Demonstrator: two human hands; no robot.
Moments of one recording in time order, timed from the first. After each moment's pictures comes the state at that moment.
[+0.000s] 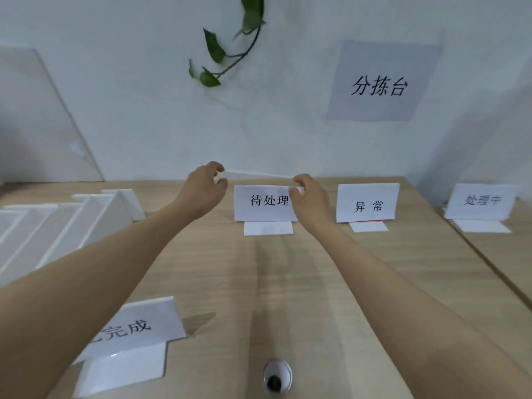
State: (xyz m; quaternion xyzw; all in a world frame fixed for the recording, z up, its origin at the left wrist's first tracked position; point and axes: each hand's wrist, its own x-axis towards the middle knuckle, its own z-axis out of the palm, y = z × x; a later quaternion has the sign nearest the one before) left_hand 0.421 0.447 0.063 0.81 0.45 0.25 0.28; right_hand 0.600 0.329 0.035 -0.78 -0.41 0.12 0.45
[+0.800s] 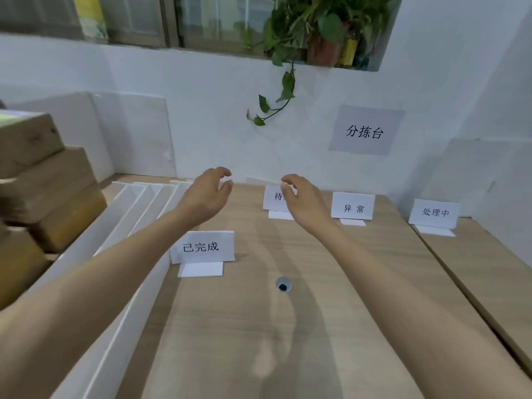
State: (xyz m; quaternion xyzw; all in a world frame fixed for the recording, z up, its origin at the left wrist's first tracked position) left_hand 0.205 0.204 0.188 0.83 0.41 0.31 0.19; right_hand 0.403 0.106 0.184 -0.71 -0.57 0.08 0.40
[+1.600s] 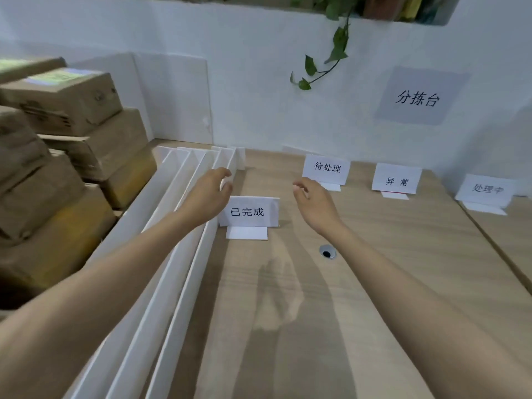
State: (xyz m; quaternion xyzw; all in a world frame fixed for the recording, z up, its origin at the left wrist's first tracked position) left_hand 0.078 0.209 0.130 0.81 0.47 0.26 0.21; right_hand 0.295 0.117 0.120 -0.71 -0.57 0.13 0.40
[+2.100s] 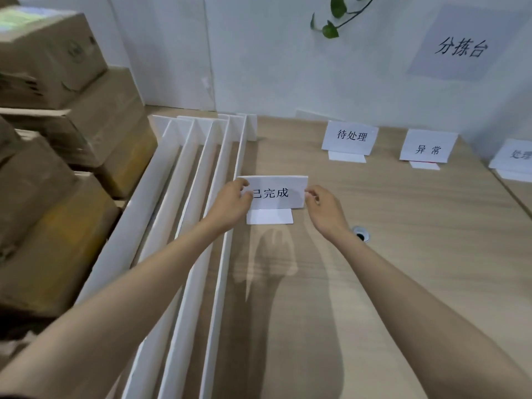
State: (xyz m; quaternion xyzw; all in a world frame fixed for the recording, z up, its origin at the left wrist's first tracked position) left_hand 0.065 0.269 0.041 0.76 0.50 0.21 0.37; right_hand 0.258 0.184 0.019 -0.78 -0.48 0.19 0.37
